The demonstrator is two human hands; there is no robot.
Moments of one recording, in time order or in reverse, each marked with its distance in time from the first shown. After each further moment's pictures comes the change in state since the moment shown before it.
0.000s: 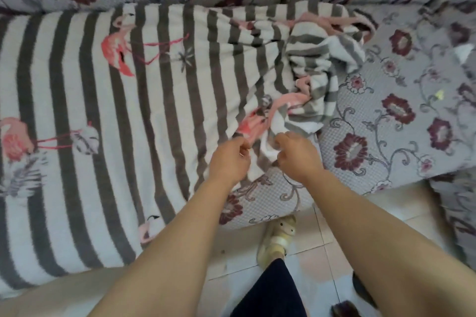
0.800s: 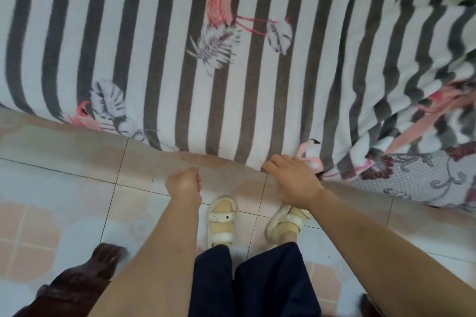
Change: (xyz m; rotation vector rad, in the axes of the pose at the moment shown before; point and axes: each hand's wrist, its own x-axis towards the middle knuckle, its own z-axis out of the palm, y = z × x) left_hand -0.241 -0.394 -0.117 -1.230 0.773 -1.258; right_hand -0.105 -0.312 0.198 -0.277 -0.434 -0.733
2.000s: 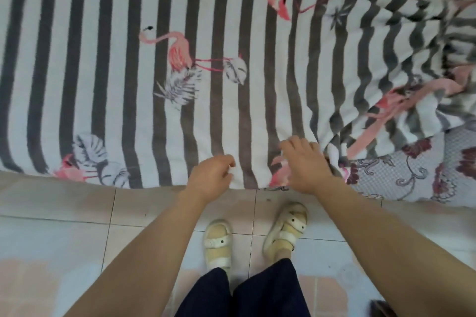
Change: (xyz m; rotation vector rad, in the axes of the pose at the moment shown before) left_hand -0.086 0.039 0.080 1.494 -0.580 1.279; right_hand -0.030 0.076 -0.067 0.068 0.077 0.381
